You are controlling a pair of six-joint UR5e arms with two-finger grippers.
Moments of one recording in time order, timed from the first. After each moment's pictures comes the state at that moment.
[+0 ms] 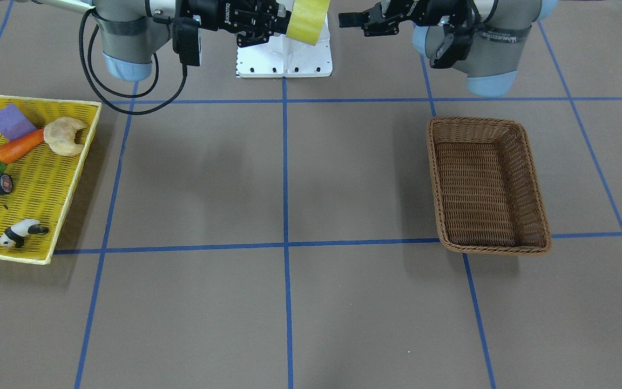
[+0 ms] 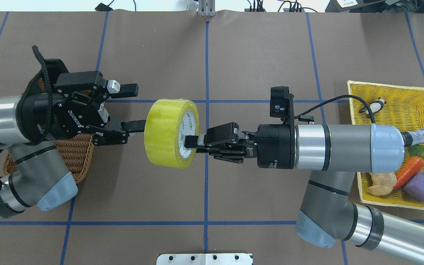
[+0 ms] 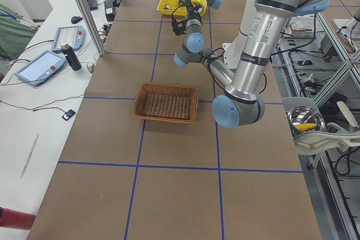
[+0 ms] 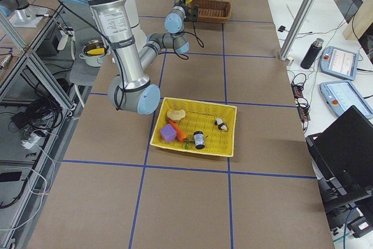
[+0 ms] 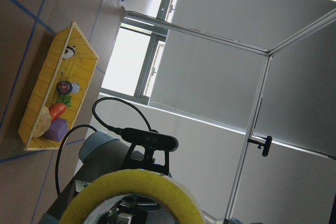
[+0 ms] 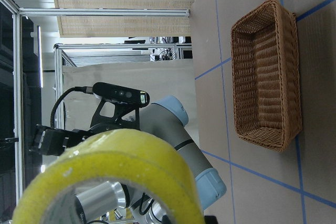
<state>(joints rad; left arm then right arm) -0.65 -1.95 -1.80 -3.42 -1.91 -2.31 0.46 -1.14 1.82 -0.09 1.85 1.88</state>
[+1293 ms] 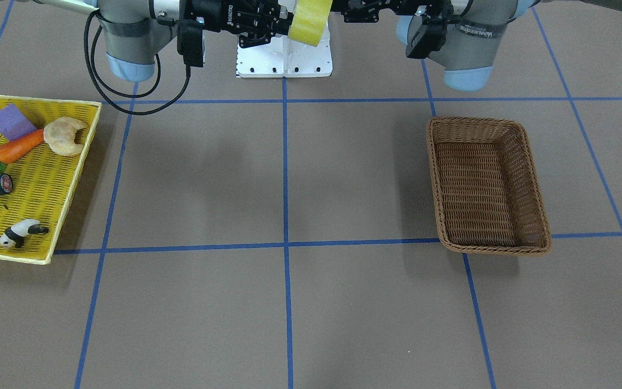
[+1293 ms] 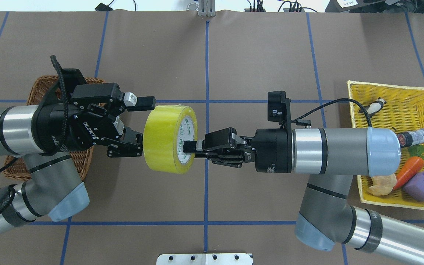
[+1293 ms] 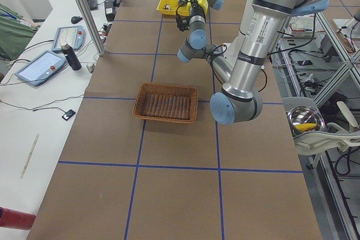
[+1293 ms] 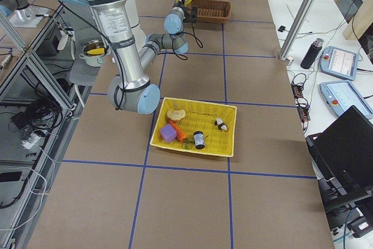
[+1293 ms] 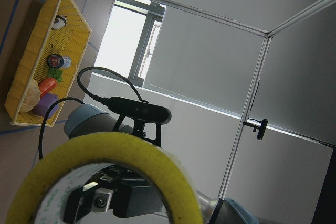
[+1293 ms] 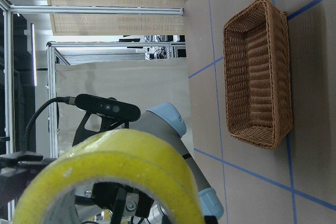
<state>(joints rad) -0.59 -1.99 -1.80 -3.42 -1.90 -2.30 0.45 -1.14 1.82 -0.09 1.85 1.88</state>
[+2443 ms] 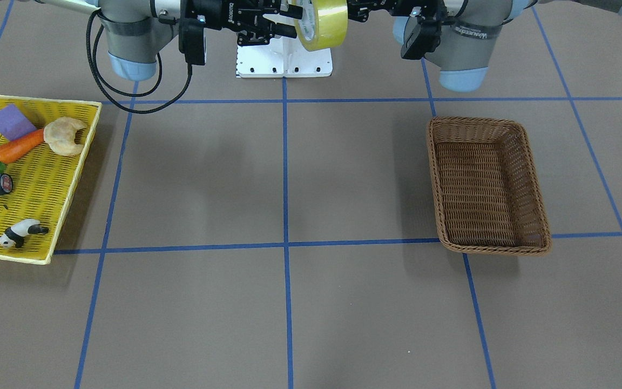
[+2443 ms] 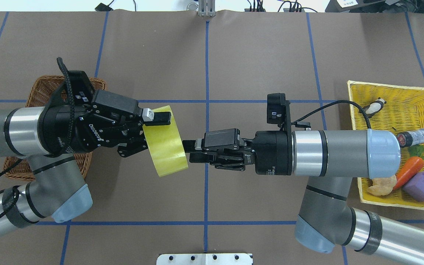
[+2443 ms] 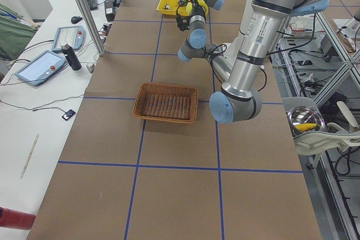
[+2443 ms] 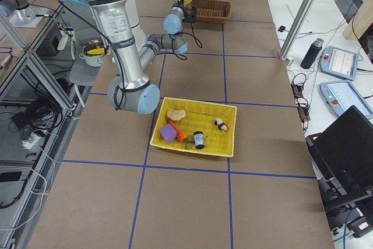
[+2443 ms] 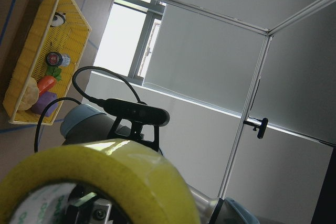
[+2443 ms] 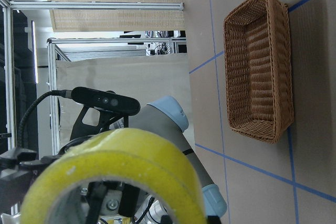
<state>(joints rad) -0.58 -2.00 -1.79 -3.41 -1.90 -2.30 0.44 -1.14 1.82 -0.08 1.85 1.89</state>
